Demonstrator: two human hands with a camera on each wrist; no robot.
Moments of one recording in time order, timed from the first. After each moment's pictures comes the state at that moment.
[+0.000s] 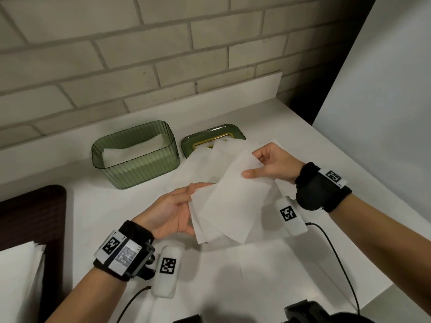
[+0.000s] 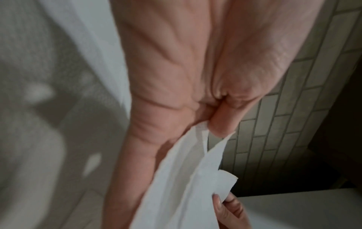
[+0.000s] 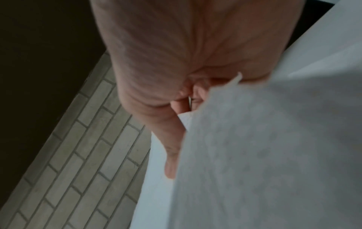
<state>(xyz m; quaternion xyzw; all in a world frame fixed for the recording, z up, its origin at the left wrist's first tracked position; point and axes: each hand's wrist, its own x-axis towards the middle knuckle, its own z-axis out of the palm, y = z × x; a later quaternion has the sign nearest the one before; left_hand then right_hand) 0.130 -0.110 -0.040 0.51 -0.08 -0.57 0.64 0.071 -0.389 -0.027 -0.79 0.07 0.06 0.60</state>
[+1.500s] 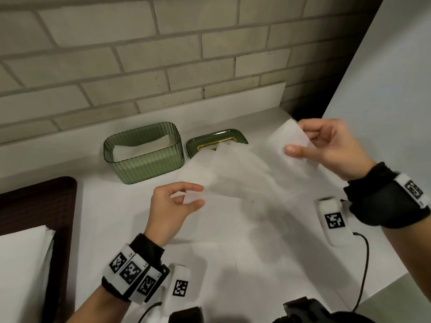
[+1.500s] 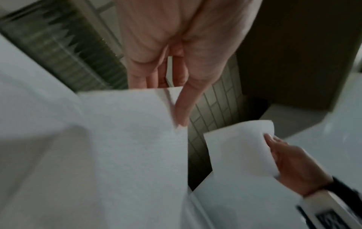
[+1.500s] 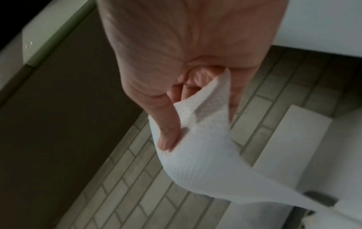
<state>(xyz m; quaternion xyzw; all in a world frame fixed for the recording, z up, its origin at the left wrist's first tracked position) 0.089 -0.110 -0.039 0.75 -0.14 -0.12 0.64 0.002 -0.410 0.054 -0.78 -0.04 -0.14 0.60</state>
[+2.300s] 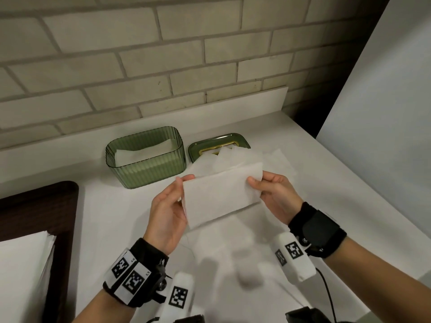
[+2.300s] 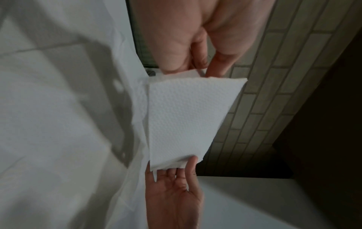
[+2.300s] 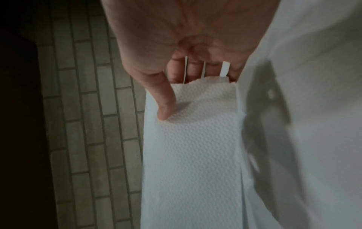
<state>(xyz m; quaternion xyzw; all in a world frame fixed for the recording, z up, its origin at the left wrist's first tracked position) 0.089 -0.116 -0.025 0.51 0.01 -0.22 0.83 0.029 -0.341 -0.043 -0.55 0.16 -0.06 0.82</state>
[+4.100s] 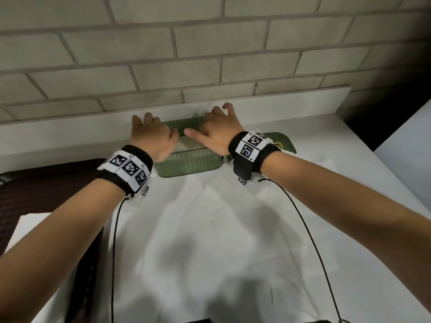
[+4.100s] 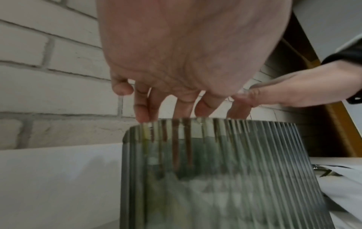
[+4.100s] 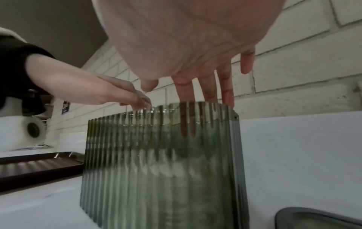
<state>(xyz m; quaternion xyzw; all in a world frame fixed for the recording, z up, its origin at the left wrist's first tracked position) 0.281 -0.049 -0.002 0.97 -0.19 -0.02 -0.14 0.260 -0.234 -0.009 -0.99 -0.13 -0.01 -0.01</state>
